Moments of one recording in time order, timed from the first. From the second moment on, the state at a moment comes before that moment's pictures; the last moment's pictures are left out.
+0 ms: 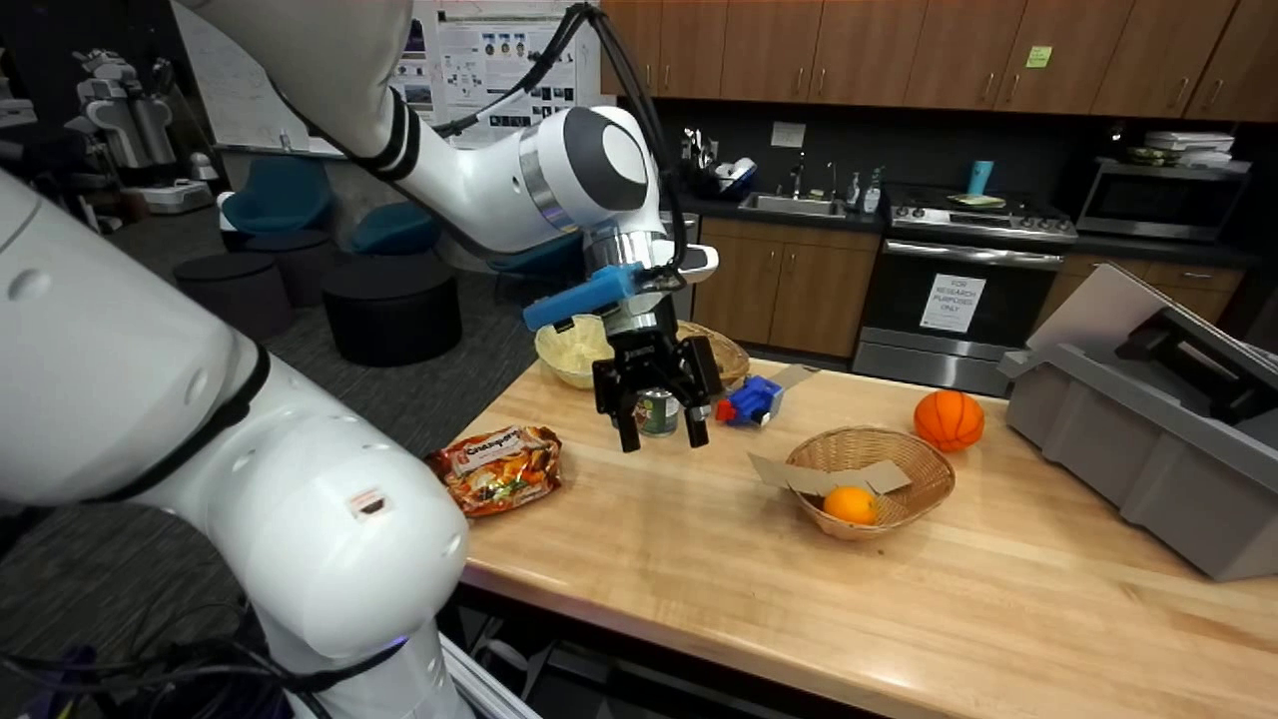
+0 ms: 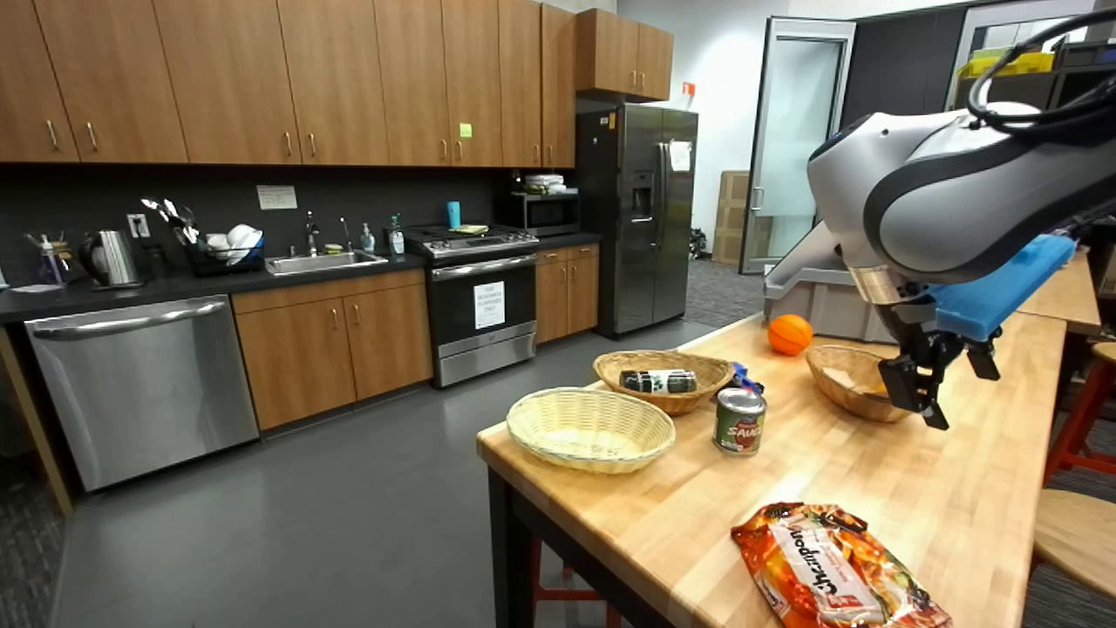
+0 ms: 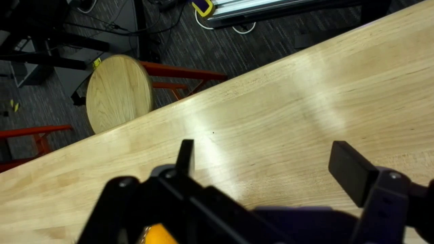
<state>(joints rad) -0.10 -0.56 0.08 -2.70 -0.46 1.81 0.27</state>
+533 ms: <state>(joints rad) -0.10 -0.48 0.10 -2.59 -0.66 1.80 0.32</state>
